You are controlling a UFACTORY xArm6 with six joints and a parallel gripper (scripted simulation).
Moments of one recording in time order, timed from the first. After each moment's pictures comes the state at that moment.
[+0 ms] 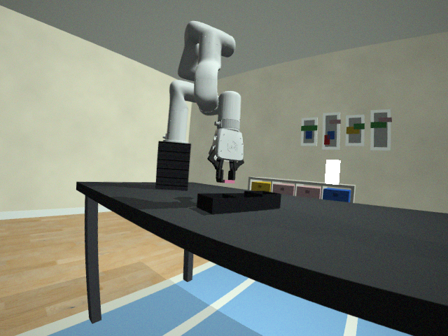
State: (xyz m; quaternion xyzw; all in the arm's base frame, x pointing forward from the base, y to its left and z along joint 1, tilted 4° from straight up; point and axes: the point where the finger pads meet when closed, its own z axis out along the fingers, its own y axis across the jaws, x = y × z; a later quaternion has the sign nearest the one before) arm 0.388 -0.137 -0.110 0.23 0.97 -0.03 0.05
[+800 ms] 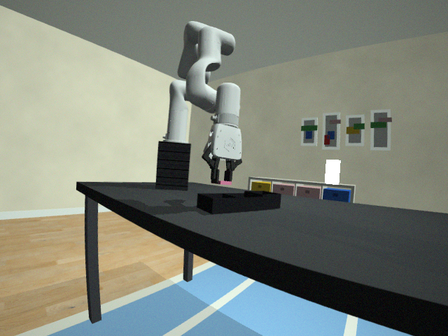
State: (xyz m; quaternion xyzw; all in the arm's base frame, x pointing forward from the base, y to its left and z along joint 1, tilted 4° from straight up) arm 0.411 -0.198 -0.106 0.21 0.98 -0.04 0.04
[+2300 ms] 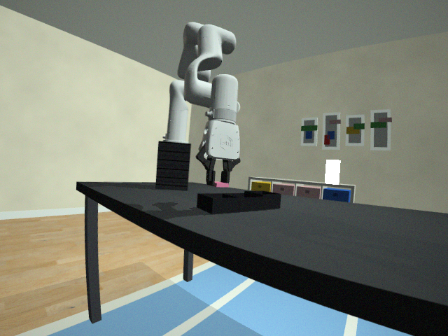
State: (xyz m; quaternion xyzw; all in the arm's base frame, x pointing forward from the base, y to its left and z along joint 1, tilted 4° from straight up) arm 0.429 -0.244 -0.105 0.21 0.98 -0.02 0.03
